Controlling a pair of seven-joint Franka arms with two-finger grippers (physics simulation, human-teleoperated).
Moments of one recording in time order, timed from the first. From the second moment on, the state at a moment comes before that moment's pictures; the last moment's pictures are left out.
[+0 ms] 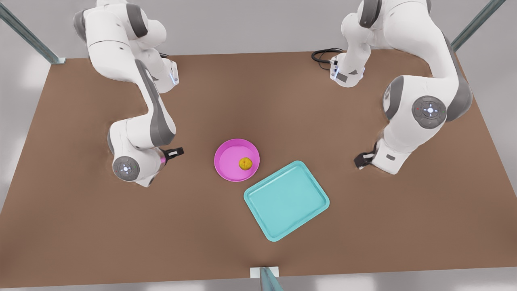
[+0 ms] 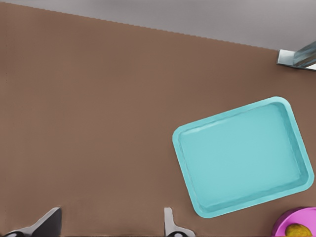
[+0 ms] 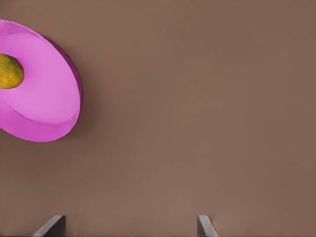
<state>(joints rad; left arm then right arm) -0.42 0.37 0.28 -1.19 -0.03 1.52 -0.39 0.38 0.44 -0.09 -1.57 0.19 1.53 -0.05</state>
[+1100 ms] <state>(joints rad) -0.10 0.21 0.10 -1.30 -0.01 1.21 -0.02 0.48 0.65 0.01 -1.82 0.51 2.24 -0.05</state>
